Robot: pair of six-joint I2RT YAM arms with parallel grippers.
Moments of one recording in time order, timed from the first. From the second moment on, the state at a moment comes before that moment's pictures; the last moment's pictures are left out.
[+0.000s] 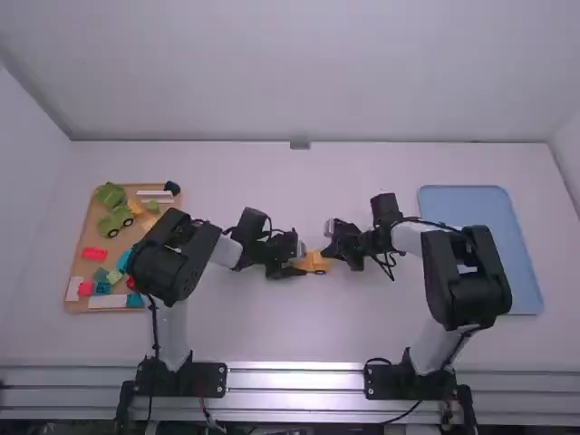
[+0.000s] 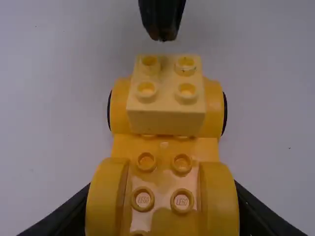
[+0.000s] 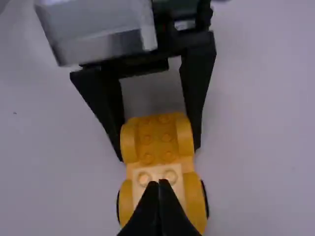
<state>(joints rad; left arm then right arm) -0.36 2.03 0.77 0.30 0.83 0.88 0.17 1.85 0.85 -0.35 -0.94 -1.18</state>
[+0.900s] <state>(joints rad) -0.34 2.02 0.77 0.30 0.81 0.87 0.27 1.86 0.91 -0.37 -0.72 -1.04</state>
